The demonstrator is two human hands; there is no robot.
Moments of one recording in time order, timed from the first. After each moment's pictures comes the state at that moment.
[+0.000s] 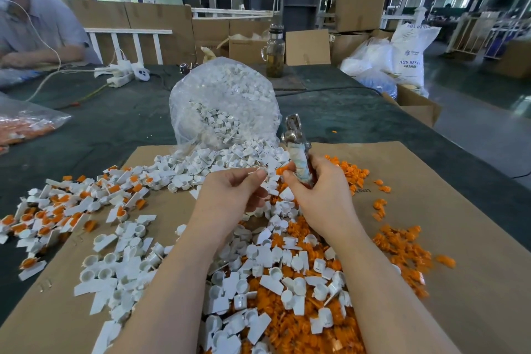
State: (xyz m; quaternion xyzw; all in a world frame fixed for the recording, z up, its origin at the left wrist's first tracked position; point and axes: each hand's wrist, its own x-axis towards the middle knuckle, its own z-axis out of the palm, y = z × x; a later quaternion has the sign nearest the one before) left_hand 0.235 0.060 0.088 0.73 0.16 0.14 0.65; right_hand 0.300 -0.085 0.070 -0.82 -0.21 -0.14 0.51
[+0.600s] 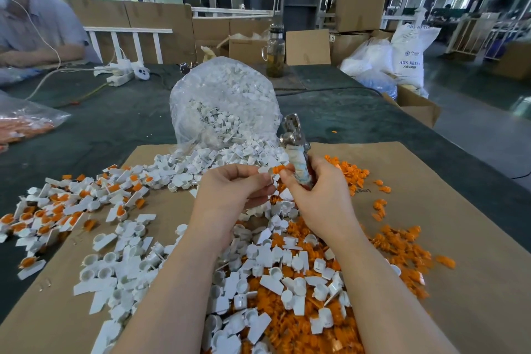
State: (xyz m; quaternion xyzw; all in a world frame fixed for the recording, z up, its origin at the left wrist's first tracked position) left_hand 0.236 0.056 0.092 0.61 0.15 0.14 0.76; right_hand 0.296 -0.084 0.071 -0.82 -0.23 -0.15 0.51
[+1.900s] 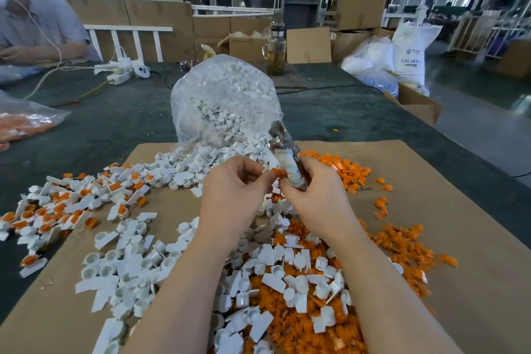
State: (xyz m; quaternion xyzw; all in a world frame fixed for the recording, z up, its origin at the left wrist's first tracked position) left_hand 0.239 0.049 0.089 0.79 0.17 0.24 0.53; right_hand 0.293 -0.080 0.073 -0.84 -0.26 -0.11 0.47
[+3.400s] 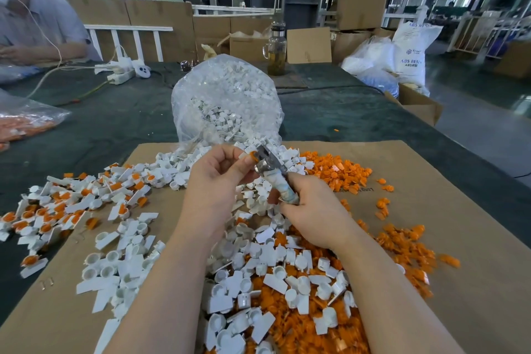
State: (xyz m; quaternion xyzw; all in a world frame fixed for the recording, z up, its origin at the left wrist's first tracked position) left_hand 0.241 0.073 0.086 0.64 0.07 0.25 0.72; right_hand 0.293 -0.084 0.072 -0.86 -0.33 0.00 0.38
